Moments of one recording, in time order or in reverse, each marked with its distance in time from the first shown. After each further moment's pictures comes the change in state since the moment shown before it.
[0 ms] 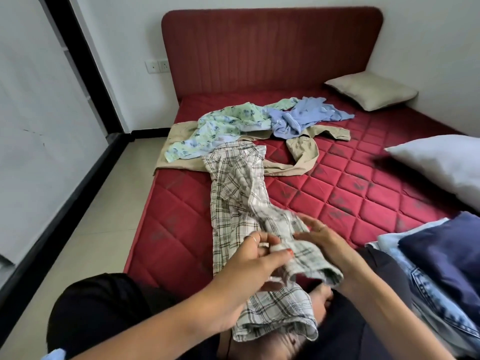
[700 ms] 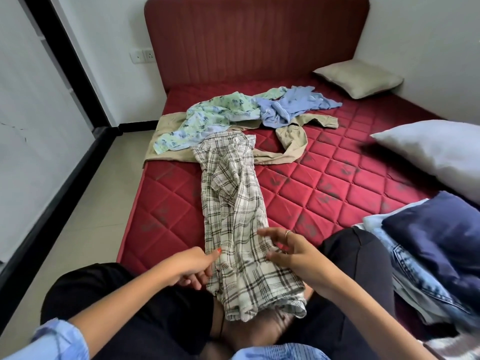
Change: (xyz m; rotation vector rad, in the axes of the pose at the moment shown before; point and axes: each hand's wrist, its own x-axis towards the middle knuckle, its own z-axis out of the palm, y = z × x) left_hand 0.072 -0.071 -0.108 0.890 0.117 -0.468; right_hand -0.007 0.058 -0.010 -0.635 -0.080 -0.161
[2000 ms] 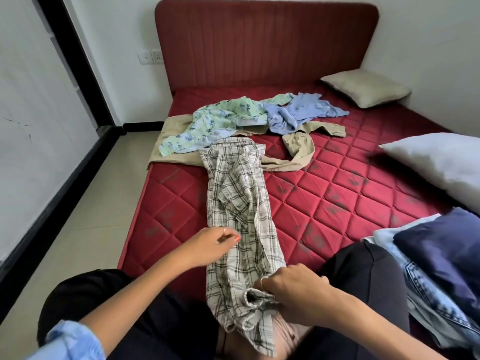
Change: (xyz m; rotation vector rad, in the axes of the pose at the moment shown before) left_hand 0.015 0.019 -0.030 0.127 0.219 0.664; right_hand -0.007 -0.039 0.029 -1.377 -0.325 -0.335
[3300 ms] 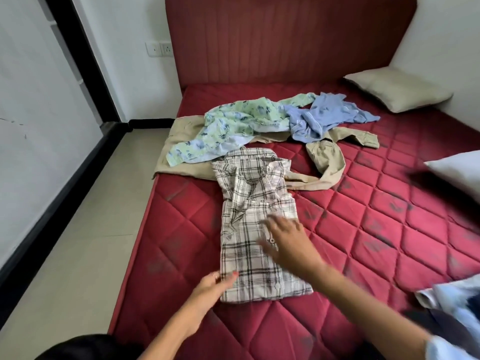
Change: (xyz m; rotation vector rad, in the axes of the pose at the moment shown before) left_hand 0.059 -0.110 0.039 -0.853 0.106 -0.488; right_hand 0.187 0.120 0.029 0.122 0.314 0.314
